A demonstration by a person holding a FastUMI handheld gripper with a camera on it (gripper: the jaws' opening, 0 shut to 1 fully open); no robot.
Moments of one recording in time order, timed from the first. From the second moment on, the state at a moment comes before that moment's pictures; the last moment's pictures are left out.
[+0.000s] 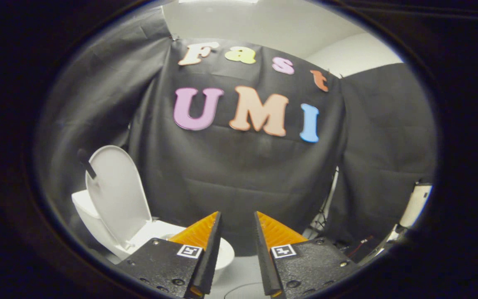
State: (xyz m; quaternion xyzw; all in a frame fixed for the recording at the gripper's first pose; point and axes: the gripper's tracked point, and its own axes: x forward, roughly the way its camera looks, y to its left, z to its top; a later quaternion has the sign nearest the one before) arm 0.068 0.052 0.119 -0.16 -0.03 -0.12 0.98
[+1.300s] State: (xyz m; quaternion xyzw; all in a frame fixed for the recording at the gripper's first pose) arm -0.055 -0.034 -0.067 0.01 0.10 -0.03 0.99
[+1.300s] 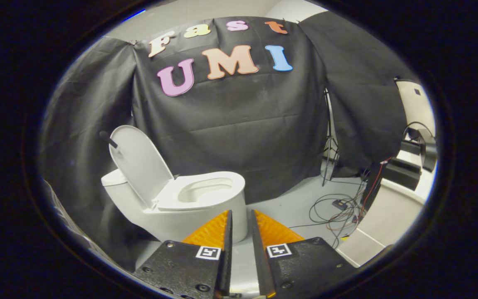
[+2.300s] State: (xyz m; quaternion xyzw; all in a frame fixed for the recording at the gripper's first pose) arm -0.066 -0.039 -0.068 0.01 0.07 -0.03 1.00
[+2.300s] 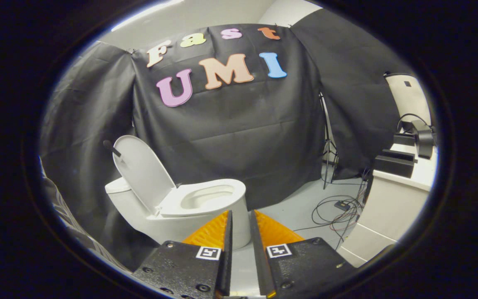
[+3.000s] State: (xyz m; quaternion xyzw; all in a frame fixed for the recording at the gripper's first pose) arm -0.064 -0.040 -0.067 0.01 0.06 -0.04 1.00
